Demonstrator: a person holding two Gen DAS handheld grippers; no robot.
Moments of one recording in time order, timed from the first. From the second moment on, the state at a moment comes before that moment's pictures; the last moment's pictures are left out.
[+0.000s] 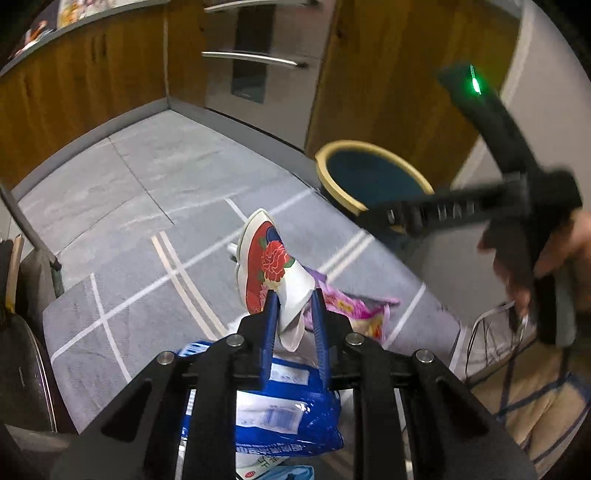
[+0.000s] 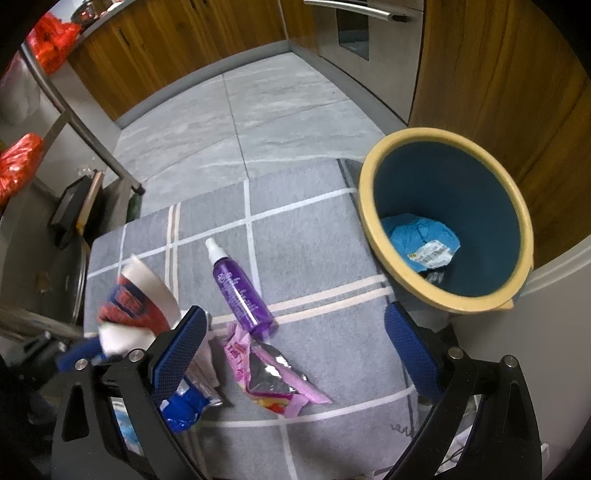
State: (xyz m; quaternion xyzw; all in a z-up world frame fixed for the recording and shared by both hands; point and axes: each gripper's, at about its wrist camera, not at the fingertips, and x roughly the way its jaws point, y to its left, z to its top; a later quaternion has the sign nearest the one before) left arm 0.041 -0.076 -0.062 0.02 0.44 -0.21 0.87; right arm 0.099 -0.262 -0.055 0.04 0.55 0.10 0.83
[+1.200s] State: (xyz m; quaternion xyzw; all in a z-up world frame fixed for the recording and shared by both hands) left arm 0.091 -0.024 -0.064 -0.05 0.45 -0.17 0.87; right arm 0.124 -0.181 -0.127 -0.07 0.58 0.15 0.80
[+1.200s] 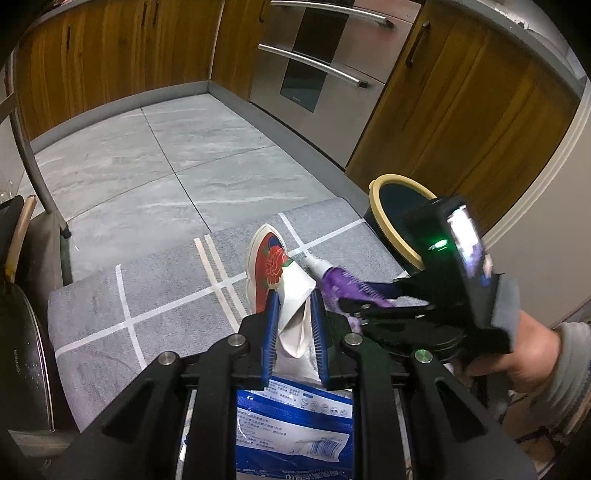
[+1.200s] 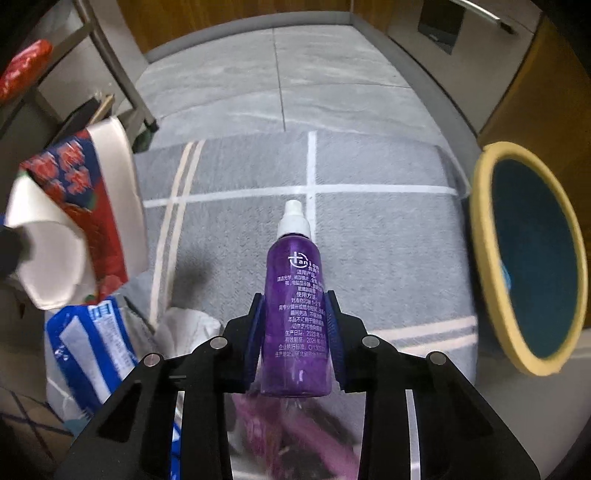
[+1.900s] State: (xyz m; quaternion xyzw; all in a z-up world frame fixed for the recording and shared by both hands) left arm 0.089 -0.071 -0.059 -0.02 0.45 -0.21 0.87; right arm 0.111 -0.281 -0.009 0.01 0.47 0.10 0.88
